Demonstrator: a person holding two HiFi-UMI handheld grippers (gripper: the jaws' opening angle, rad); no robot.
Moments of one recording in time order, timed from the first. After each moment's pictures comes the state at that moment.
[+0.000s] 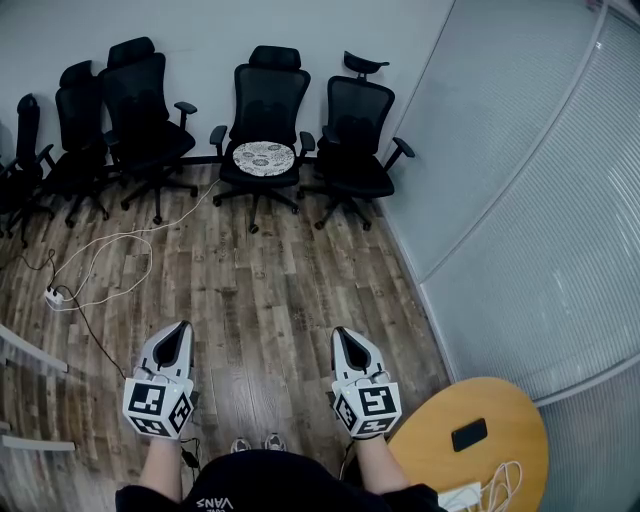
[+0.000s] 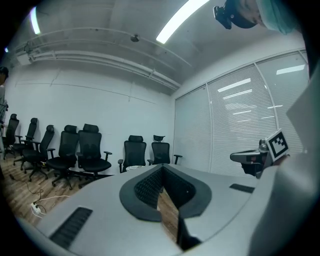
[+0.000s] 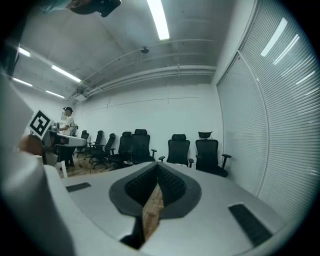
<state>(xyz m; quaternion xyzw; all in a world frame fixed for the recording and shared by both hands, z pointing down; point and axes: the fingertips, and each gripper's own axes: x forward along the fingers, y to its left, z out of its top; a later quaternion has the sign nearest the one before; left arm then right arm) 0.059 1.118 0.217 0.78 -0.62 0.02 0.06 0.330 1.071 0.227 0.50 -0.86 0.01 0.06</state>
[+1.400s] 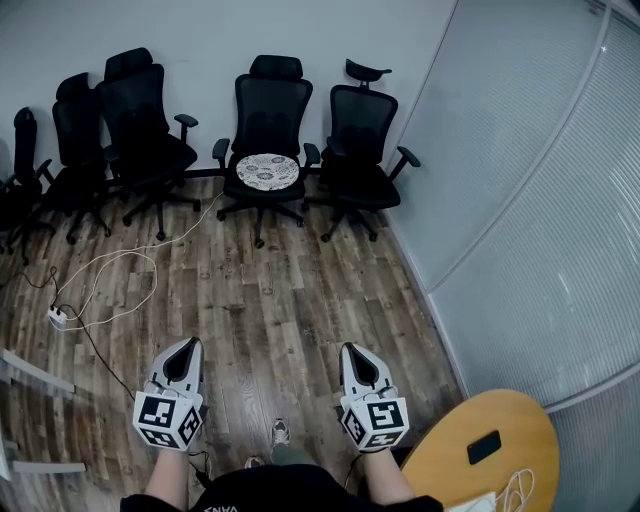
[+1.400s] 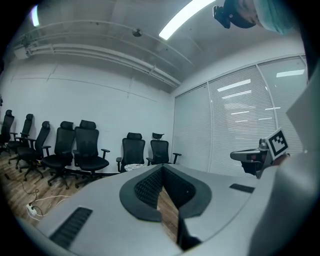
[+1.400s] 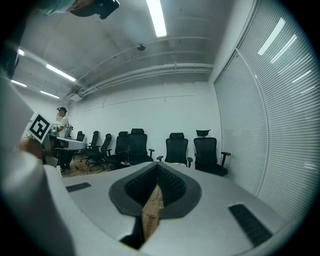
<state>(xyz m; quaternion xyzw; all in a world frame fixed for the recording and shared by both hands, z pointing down) 0.028 1.069 0.231 0.79 -0.60 0.03 0.07 0.304 1.032 0.236 0.52 -0.85 0.03 0.05</state>
